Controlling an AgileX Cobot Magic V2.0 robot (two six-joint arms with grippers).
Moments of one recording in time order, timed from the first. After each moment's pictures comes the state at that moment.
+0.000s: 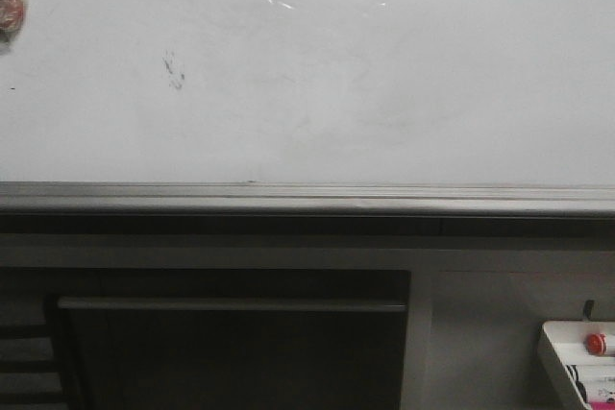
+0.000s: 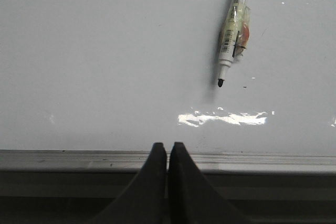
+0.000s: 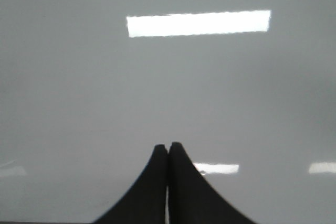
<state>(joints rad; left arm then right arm) -0.07 0.00 0.00 0.06 0.12 -0.09 -0.08 -0.01 0.01 -0.20 -0.07 0.18</state>
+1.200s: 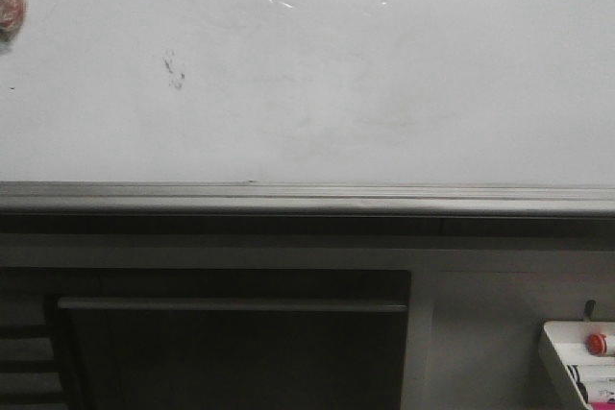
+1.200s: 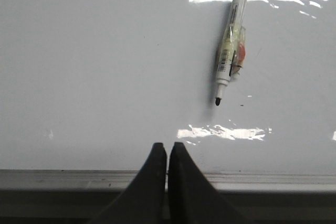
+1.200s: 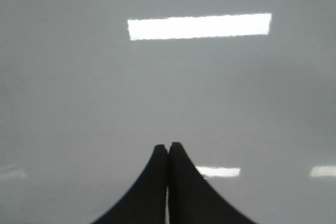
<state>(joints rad) -0.07 0.00 0.00 0.06 0.06 -0.09 -0.08 -0.01 0.01 -0.20 -0.08 0.18</state>
